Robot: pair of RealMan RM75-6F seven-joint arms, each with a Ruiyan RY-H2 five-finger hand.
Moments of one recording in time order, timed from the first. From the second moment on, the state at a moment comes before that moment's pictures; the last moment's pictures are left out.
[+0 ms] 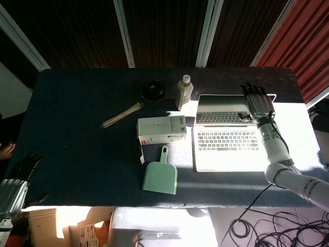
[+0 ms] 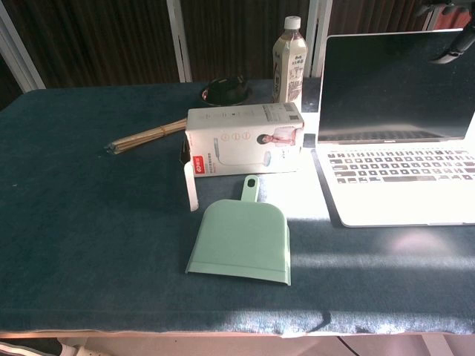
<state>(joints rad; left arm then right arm) -0.09 -1.10 0.03 -1.57 1.64 1.54 -0.05 0.86 -1.17 0.24 -1.40 -0.57 0.78 -0.43</state>
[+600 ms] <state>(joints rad) -0.10 -1.10 0.03 -1.57 1.64 1.52 -0.04 0.88 -1.19 0.20 -1.36 -0.57 0.75 -0.42</state>
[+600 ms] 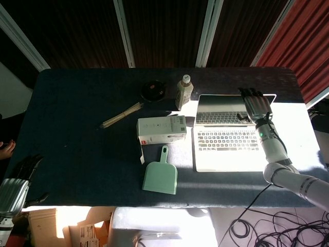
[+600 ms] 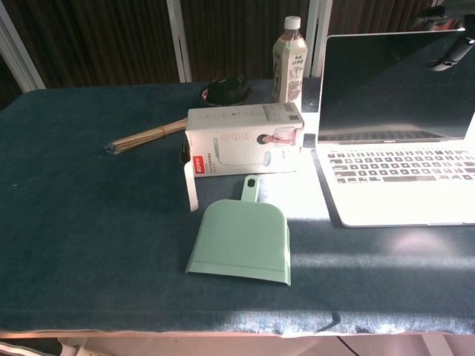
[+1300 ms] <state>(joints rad) -0.10 -1.10 0.03 -1.58 1.65 1.52 -0.03 0.79 -1.03 0.19 -1.57 -0.75 0.70 -0.24</state>
